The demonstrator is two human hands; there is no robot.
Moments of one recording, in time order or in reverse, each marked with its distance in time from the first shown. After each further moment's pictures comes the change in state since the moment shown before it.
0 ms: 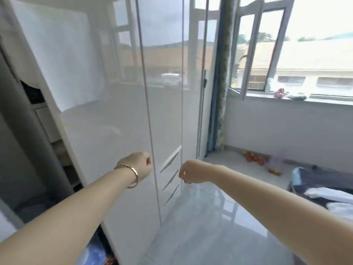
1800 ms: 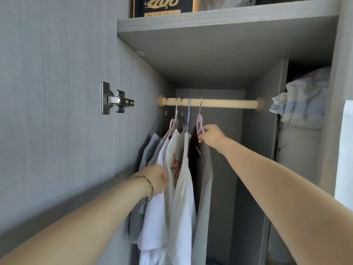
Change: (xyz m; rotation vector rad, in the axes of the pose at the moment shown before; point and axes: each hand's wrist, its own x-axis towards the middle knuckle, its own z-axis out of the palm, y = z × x) left_hand -0.097 -0.345 -0.231 -0.209 0.576 -1.006; right_hand 0.193 -0.608 -0.119 0.532 0.015 -1.110
